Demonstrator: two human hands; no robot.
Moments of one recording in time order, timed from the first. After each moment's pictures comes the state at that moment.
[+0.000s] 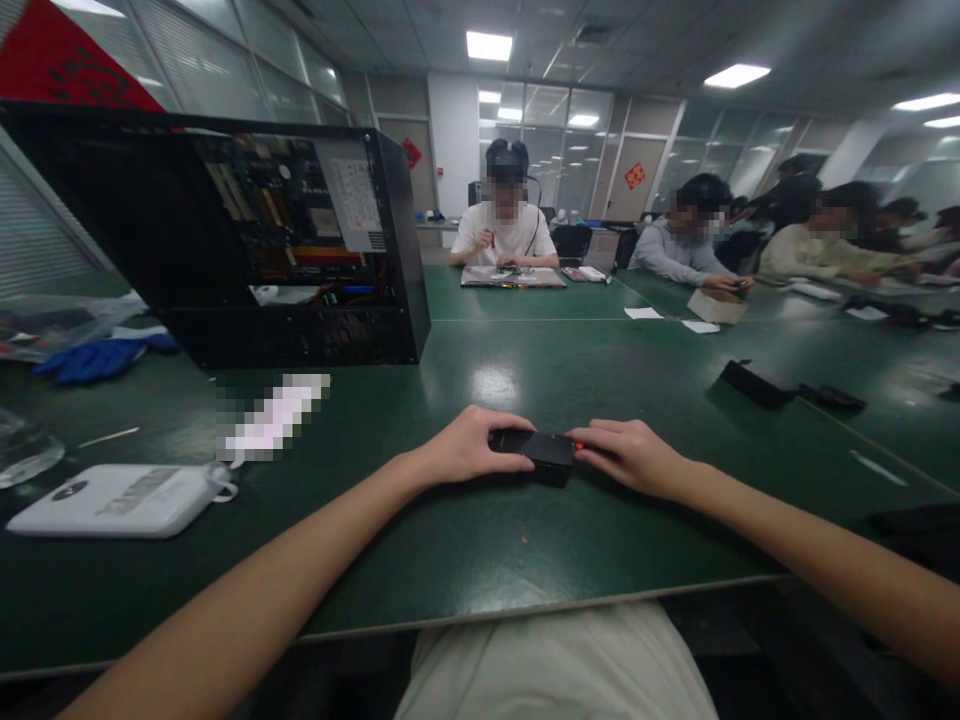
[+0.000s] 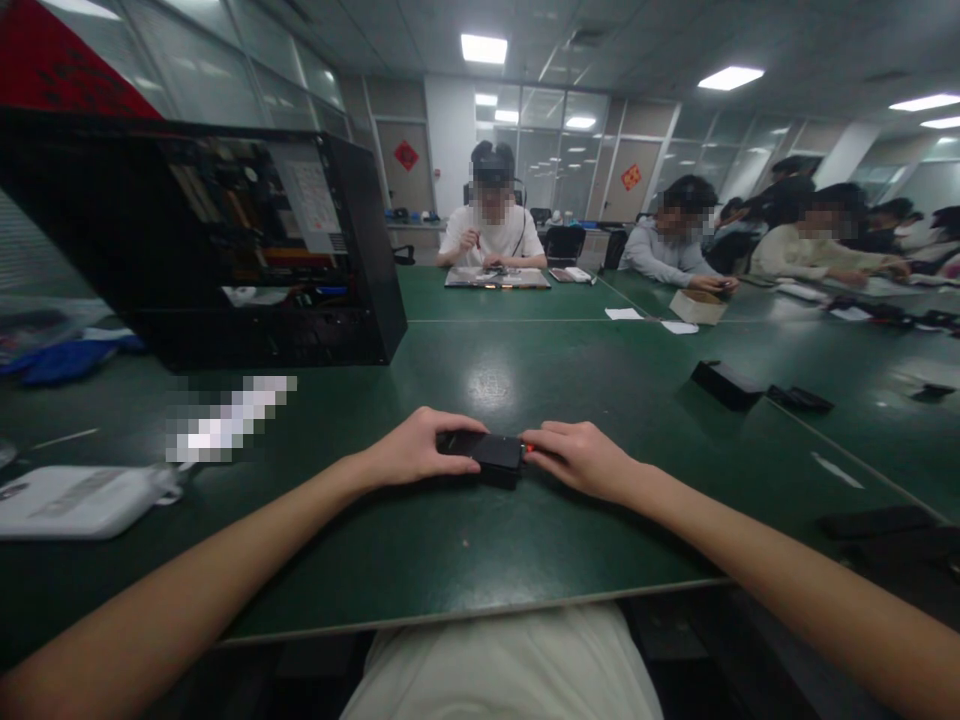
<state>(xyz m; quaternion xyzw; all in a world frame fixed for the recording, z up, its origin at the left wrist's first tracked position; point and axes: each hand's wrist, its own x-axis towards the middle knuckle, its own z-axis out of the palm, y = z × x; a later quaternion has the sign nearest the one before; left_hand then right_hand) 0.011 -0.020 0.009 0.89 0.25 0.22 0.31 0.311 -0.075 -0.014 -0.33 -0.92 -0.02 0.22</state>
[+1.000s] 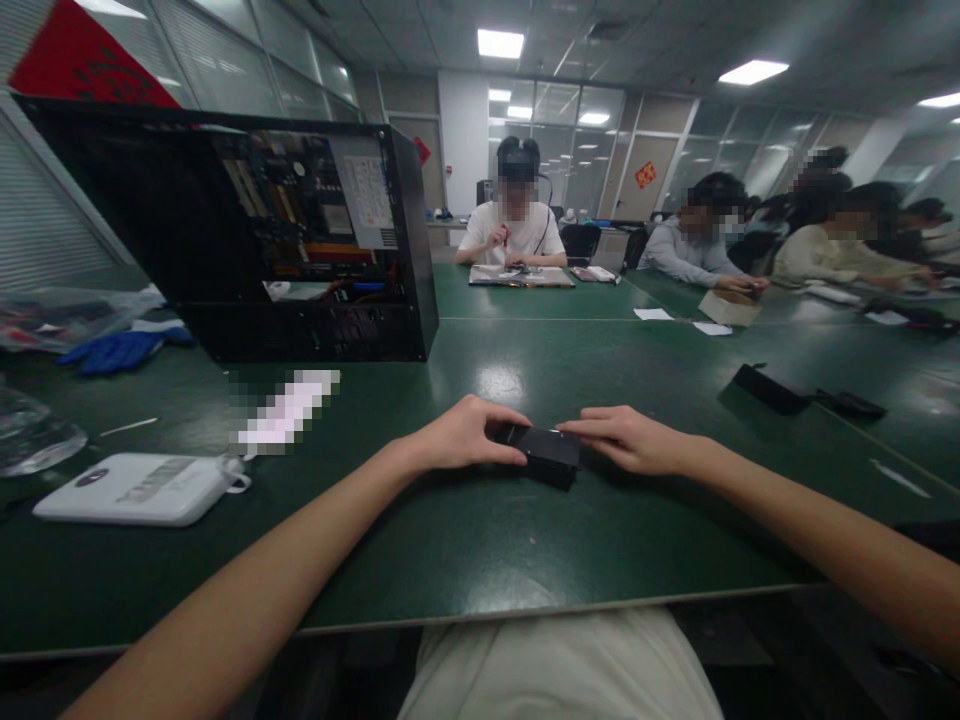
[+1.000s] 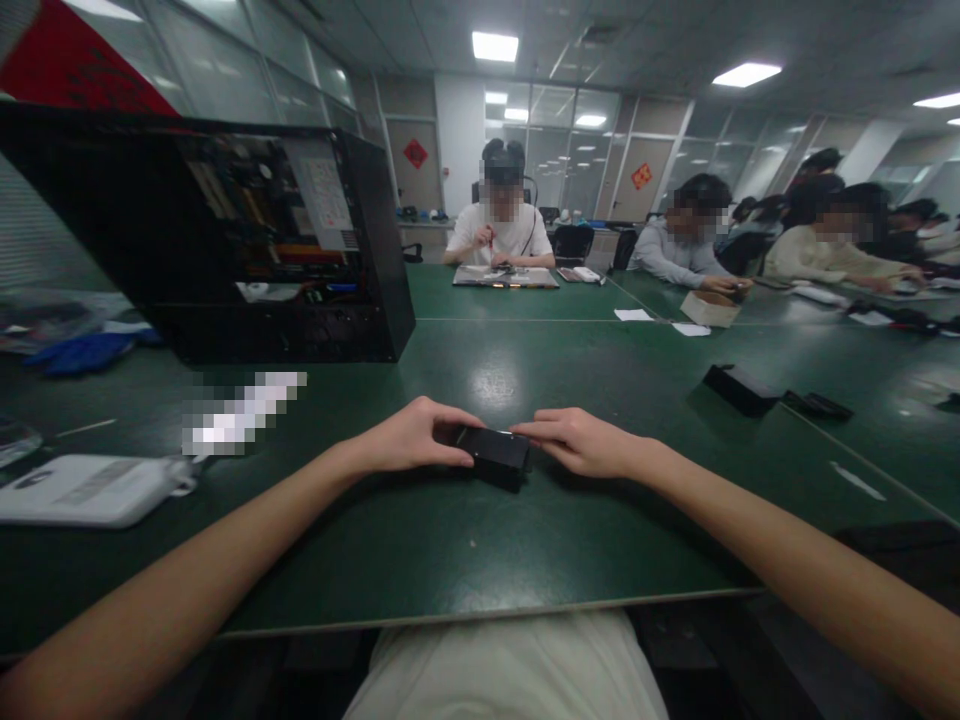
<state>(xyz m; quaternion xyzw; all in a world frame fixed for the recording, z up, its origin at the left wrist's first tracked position) -0.004 -0.010 0.020 0.88 0.26 0.19 0.34 0.309 -0.048 0.009 -0.28 -0.95 0.08 0.14</state>
